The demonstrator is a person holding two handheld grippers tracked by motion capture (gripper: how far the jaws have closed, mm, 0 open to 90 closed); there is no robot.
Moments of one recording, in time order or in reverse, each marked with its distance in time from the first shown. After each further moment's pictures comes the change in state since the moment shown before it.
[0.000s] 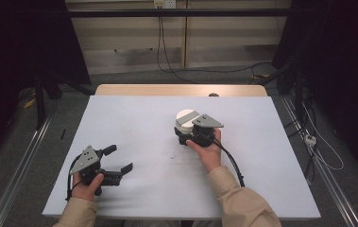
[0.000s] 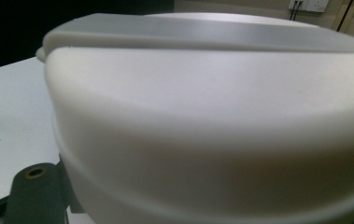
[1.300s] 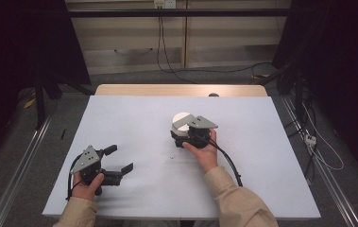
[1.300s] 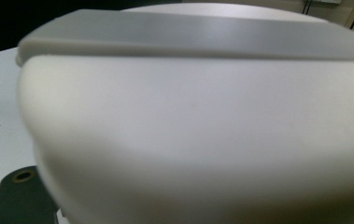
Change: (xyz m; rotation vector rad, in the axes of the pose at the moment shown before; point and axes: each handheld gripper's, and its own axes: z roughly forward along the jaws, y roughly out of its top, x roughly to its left) left arm 0.000 0.000 0.001 0.008 -0.002 0.000; right arm 0.006 -0.008 0.013 0.036 0.028 -0.022
